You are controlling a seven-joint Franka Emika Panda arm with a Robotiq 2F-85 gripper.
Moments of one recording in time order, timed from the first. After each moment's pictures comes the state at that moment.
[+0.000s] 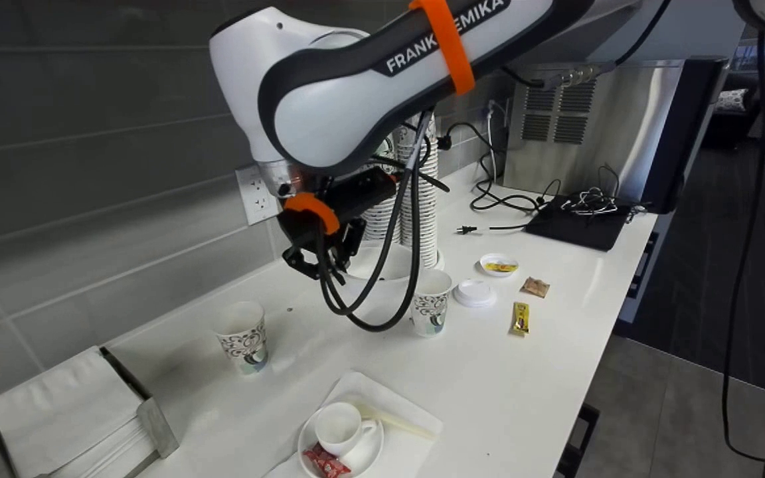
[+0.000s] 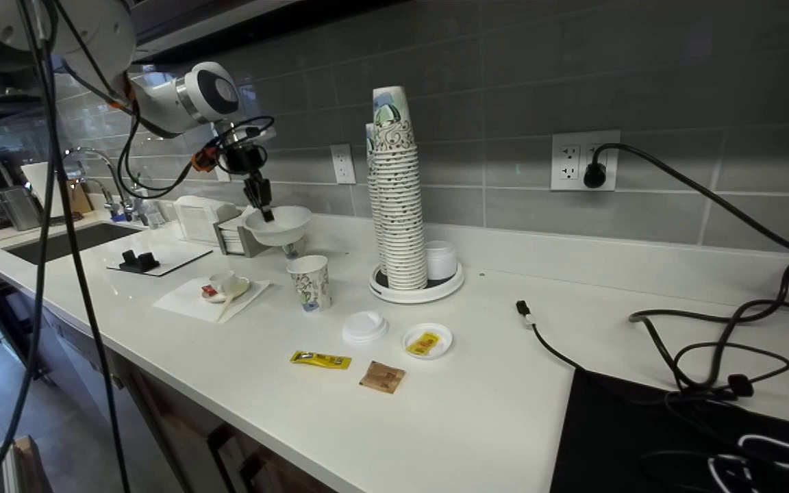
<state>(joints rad) 0.34 0.58 0.23 -1.43 -0.38 1.87 0.84</state>
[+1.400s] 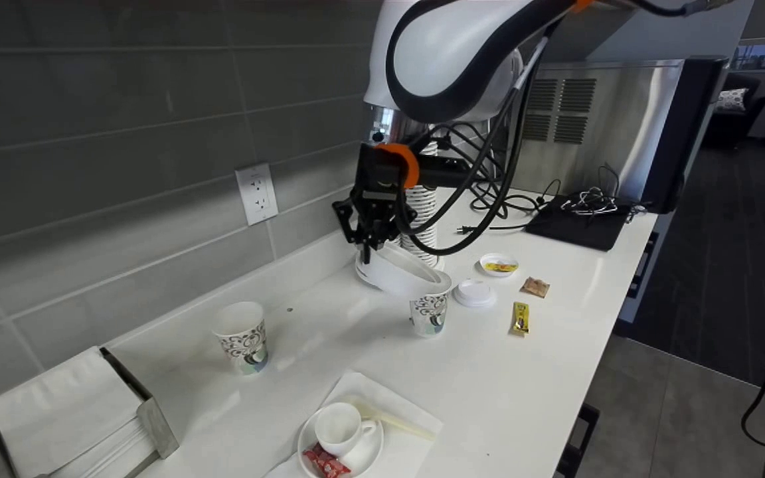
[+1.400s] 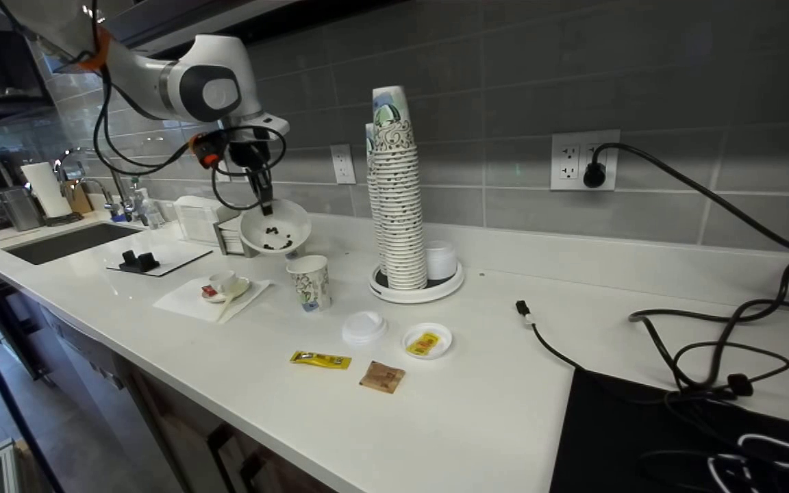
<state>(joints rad) 0.21 0.23 0.15 -1.95 0.13 2.38 0.60</state>
